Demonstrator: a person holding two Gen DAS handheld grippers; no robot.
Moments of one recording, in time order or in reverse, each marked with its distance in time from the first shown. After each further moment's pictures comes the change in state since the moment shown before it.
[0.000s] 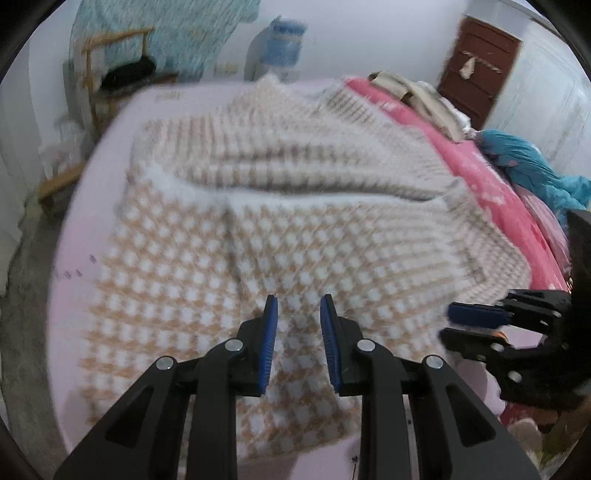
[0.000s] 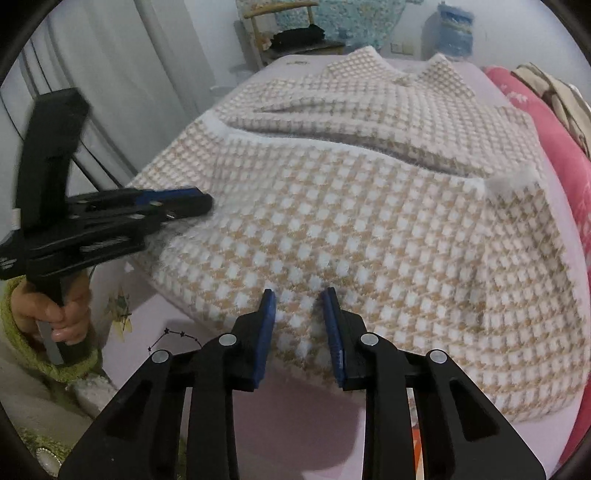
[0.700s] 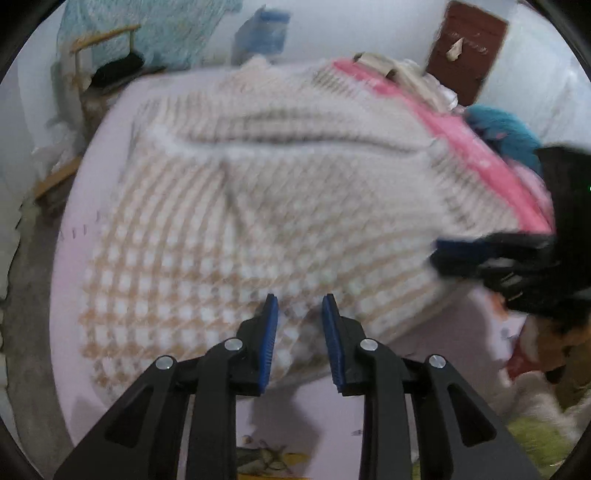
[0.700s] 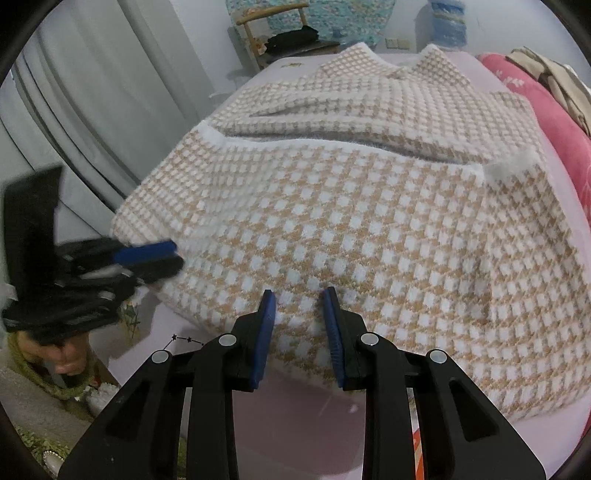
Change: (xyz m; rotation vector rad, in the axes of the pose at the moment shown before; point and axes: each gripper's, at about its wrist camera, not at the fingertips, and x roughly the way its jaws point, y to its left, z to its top) left arm -0.005 0.000 -0.046 0.038 0.065 -0.003; right arm 0.001 -0.007 0.005 0.054 -0.007 0.045
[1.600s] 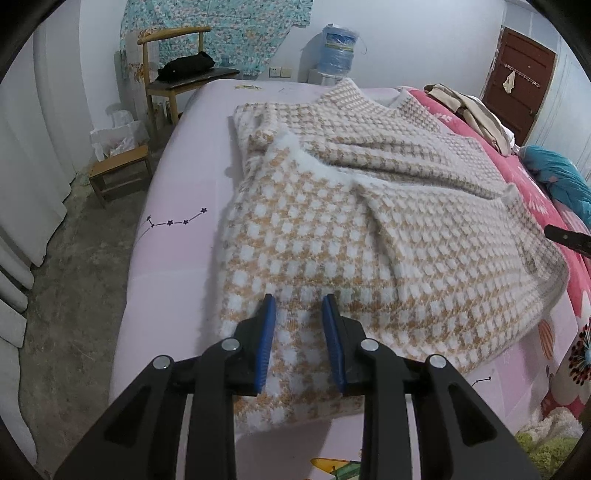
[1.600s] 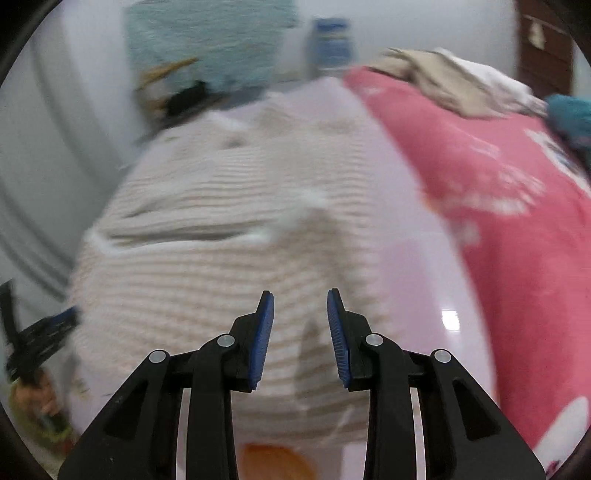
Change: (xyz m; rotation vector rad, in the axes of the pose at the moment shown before) left arm -0.018 0.067 0.000 -0.144 -0.062 0.193; right arm -0.059 -0.114 0.008 0.284 -0.145 -0.327
